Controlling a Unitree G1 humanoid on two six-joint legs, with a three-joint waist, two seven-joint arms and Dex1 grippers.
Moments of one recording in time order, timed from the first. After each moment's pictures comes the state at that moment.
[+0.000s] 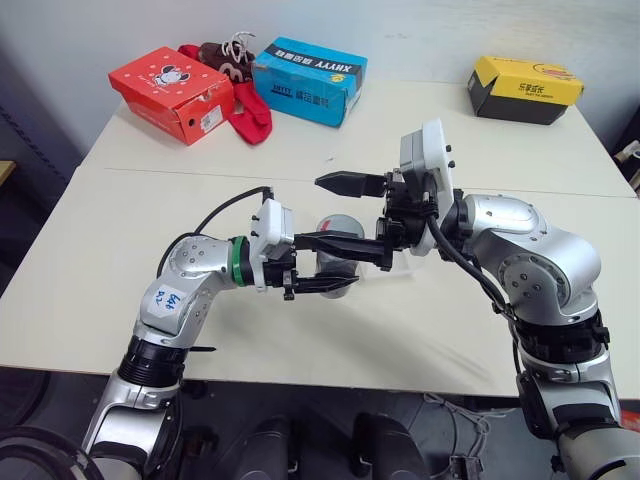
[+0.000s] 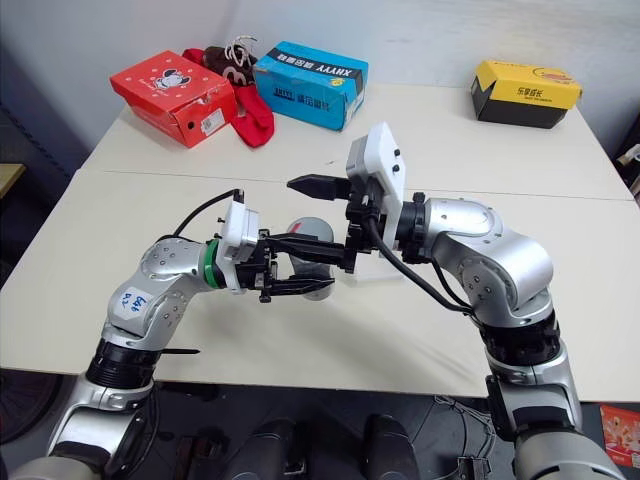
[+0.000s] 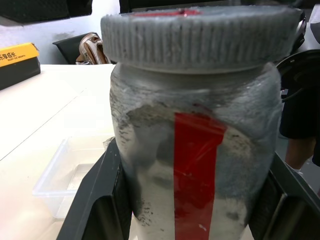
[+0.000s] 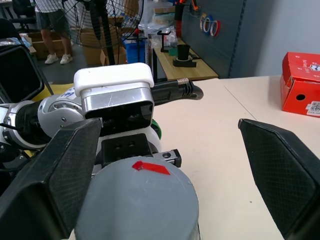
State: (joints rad) left arm -0.56 0.45 -0.13 -0.14 -0.47 0.37 -1.04; right arm -0.76 -0.50 0.08 -0.34 0.73 0.74 0.85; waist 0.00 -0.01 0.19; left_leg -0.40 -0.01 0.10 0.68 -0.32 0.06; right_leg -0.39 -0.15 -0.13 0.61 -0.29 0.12
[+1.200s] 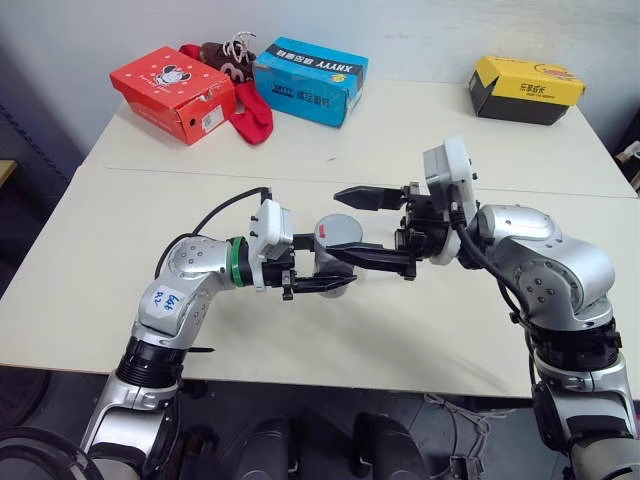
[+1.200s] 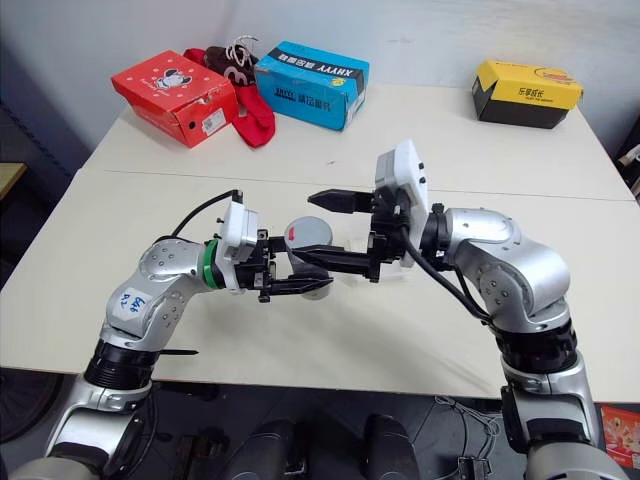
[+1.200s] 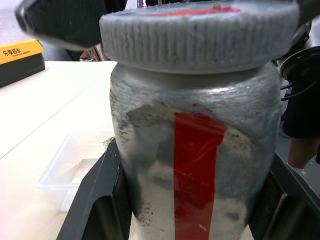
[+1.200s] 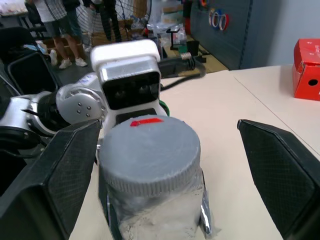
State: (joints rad) left arm -0.55 0.45 -0.13 -0.14 -0.47 0.37 -1.03; right arm -0.69 -0.56 0.00 -0.31 0.80 0.75 0.96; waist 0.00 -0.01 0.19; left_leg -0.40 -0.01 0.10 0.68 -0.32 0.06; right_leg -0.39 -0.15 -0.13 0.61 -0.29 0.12
